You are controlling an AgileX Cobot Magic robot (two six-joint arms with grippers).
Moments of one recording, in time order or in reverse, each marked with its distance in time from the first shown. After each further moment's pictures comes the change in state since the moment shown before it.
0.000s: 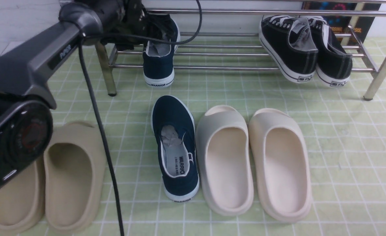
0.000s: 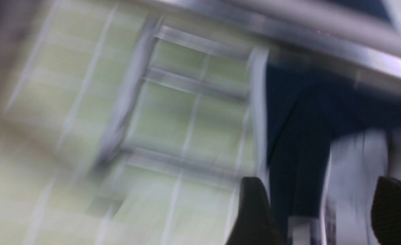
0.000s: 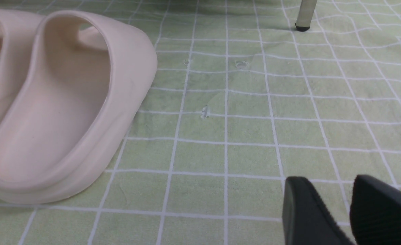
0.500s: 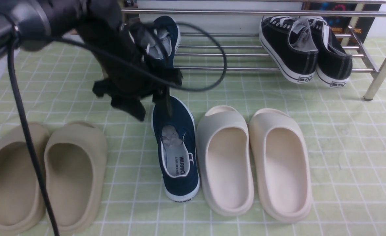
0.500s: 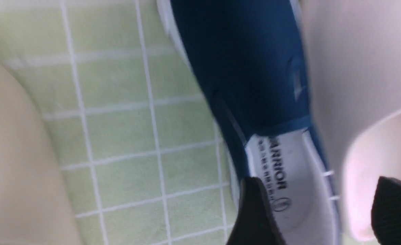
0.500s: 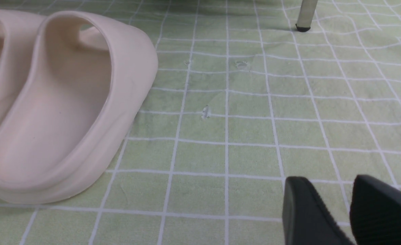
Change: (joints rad) right arm 0.000 0.000 0.000 0.000 0.000 0.000; left arm -0.017 -0.344 0.602 -0.502 0.200 0.447
